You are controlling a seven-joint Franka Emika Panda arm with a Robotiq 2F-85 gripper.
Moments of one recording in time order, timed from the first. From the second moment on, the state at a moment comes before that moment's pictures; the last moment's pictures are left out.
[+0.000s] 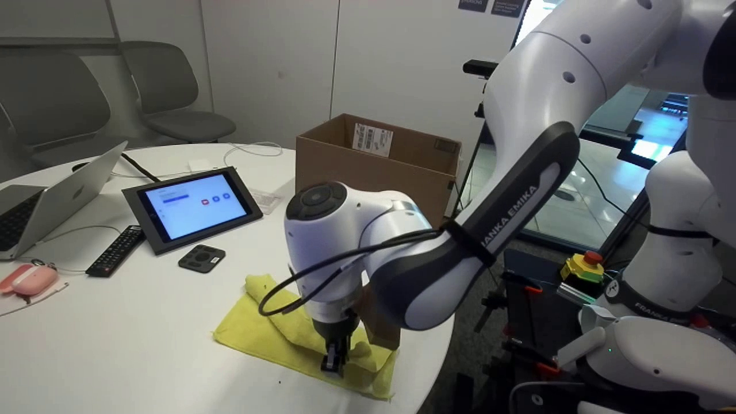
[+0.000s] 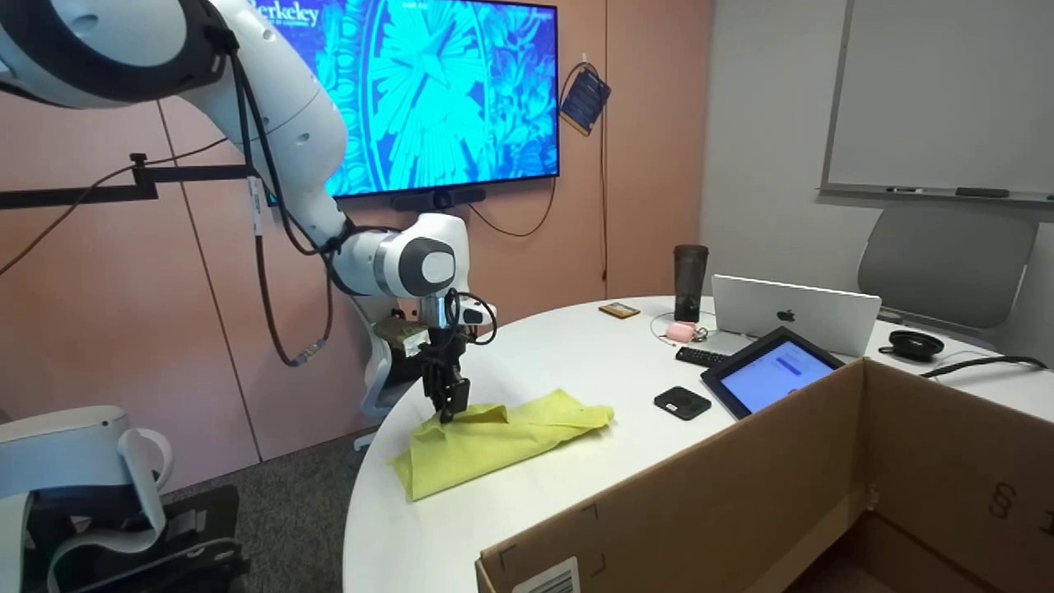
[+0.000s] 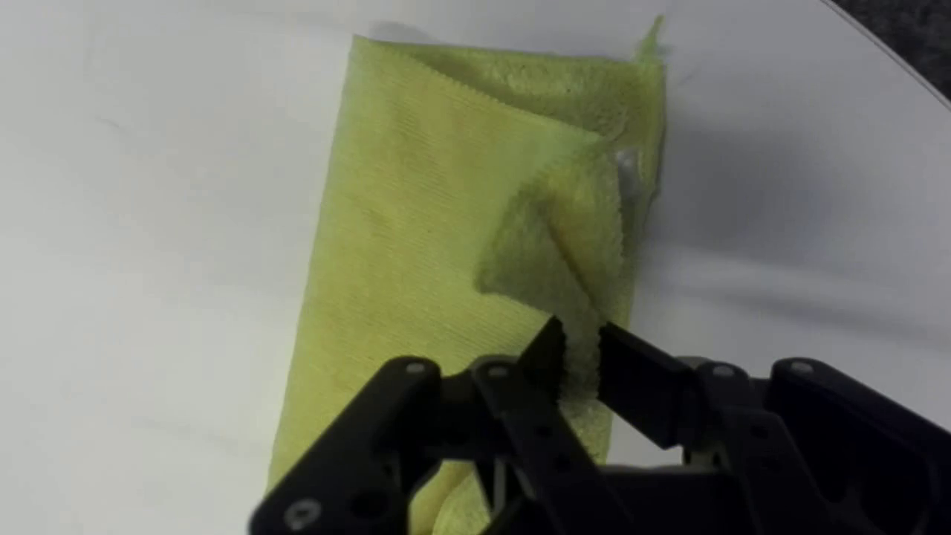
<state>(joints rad) 0.49 0.68 0.07 -1.82 -0.17 2.32 0.43</state>
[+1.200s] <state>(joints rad) 0.43 0.65 0.00 -1.71 -0.16 2.38 0.59</state>
